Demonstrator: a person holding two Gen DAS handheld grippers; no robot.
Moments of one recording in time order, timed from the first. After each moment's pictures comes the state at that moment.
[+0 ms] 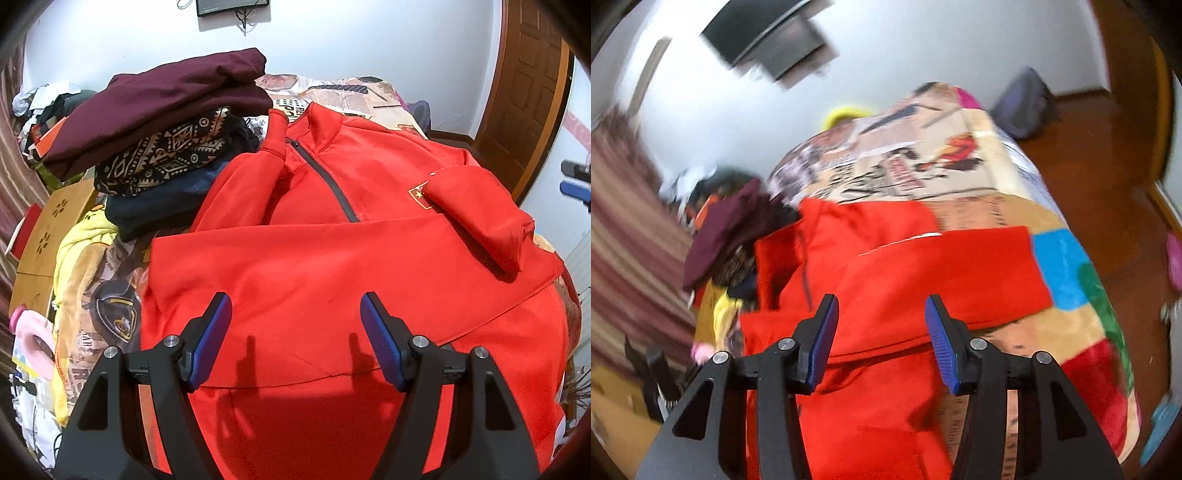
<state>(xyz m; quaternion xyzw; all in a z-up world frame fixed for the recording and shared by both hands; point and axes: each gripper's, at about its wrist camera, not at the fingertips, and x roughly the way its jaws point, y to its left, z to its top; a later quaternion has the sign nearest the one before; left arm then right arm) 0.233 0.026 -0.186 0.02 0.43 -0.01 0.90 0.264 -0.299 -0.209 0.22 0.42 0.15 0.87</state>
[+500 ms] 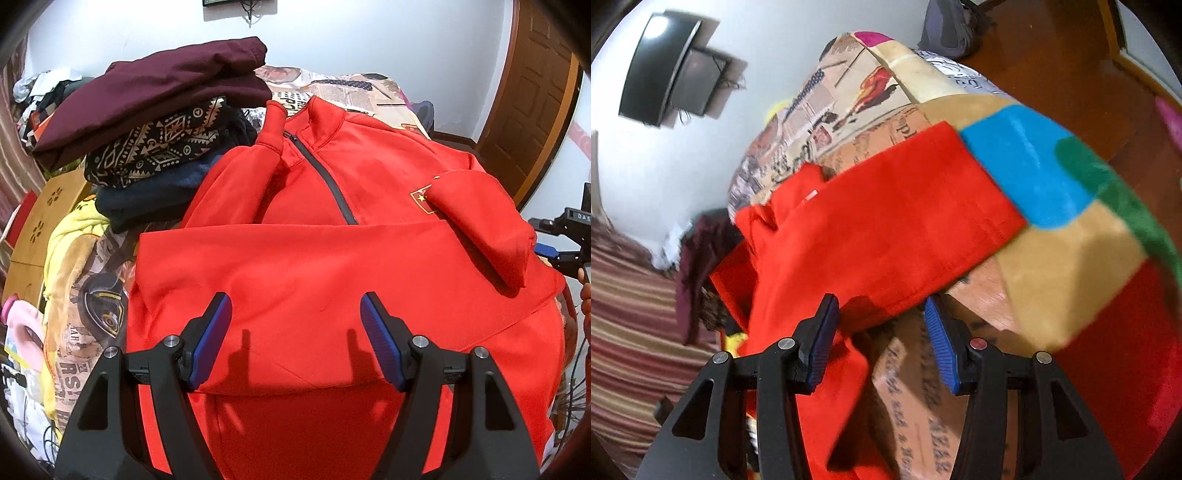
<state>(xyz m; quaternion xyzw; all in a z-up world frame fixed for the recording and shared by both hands) 0.245 0.024 -0.193 -0.01 0.45 -0.01 0.89 0.299 -0.332 -0.303 0.38 0.47 0.13 0.78</state>
